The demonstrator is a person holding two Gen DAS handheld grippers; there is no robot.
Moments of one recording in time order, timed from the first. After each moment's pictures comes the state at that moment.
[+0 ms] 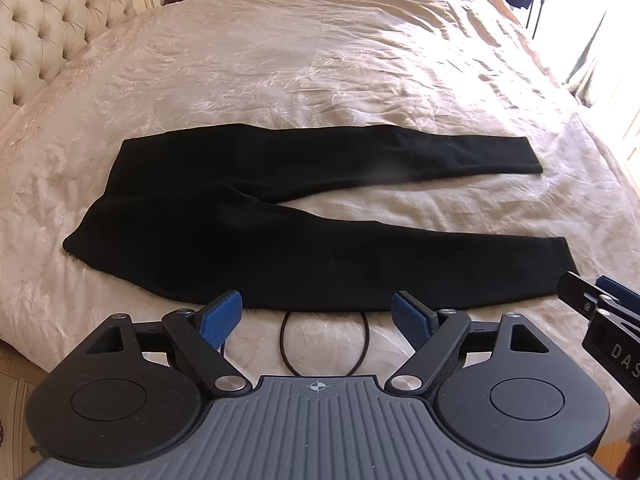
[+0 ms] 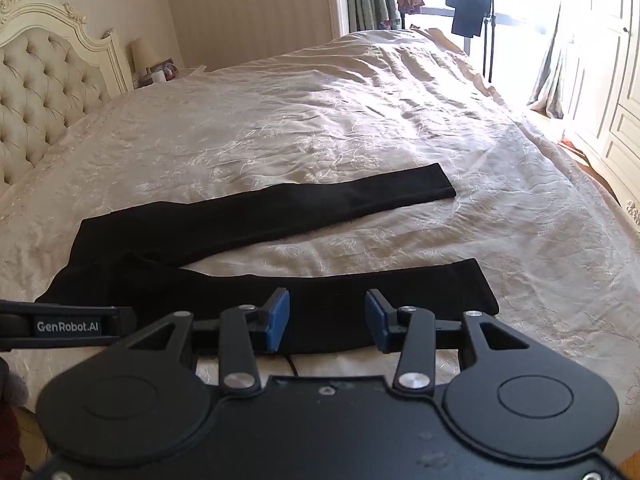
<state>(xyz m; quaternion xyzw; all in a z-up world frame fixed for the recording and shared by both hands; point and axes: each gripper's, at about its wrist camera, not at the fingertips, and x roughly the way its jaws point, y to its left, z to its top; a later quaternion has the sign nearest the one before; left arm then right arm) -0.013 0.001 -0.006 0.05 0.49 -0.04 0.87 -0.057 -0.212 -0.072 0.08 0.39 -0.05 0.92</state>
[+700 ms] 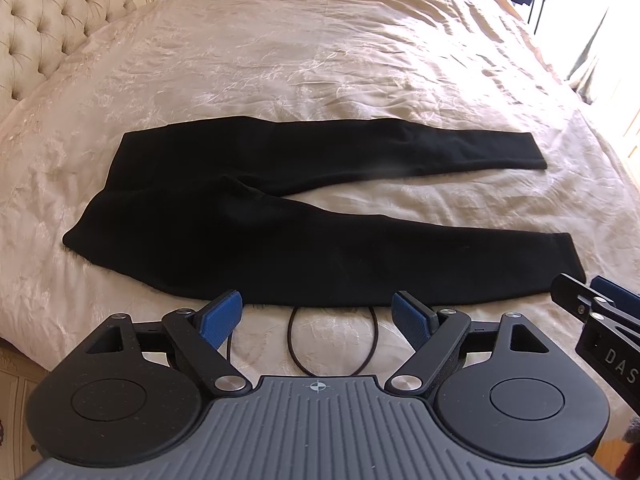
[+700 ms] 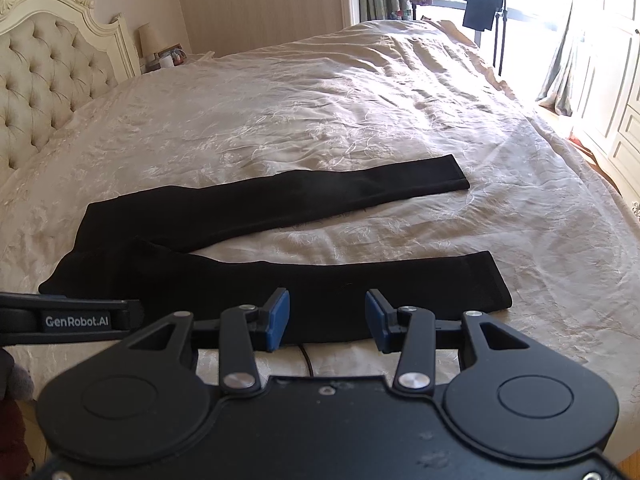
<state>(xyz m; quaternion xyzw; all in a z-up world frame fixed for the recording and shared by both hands) -0.009 0.008 -0.012 0.05 0.50 -0.04 0.87 -0.054 -0.210 -0.074 0.07 0.41 -0.04 0.91</state>
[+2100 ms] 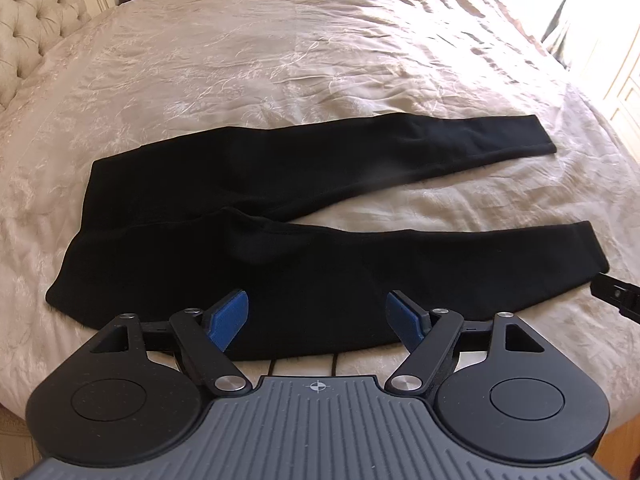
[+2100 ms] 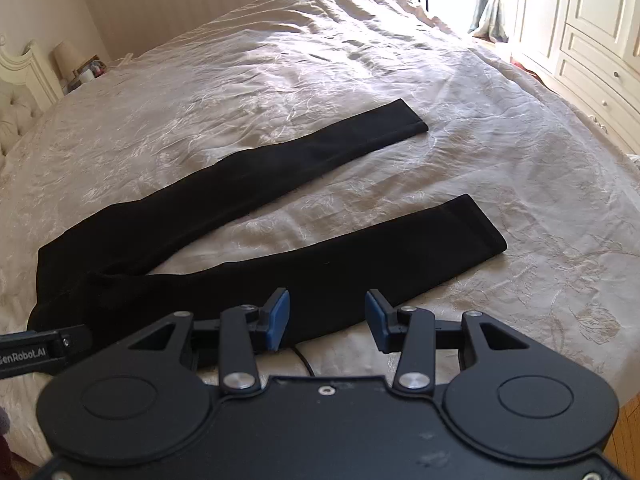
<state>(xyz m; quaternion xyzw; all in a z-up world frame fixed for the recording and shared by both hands) 0.061 0.040 -0.036 0.09 0.51 -0.10 0.85 -0.012 -0.217 -0.101 0.16 0.45 -0.15 0.86</state>
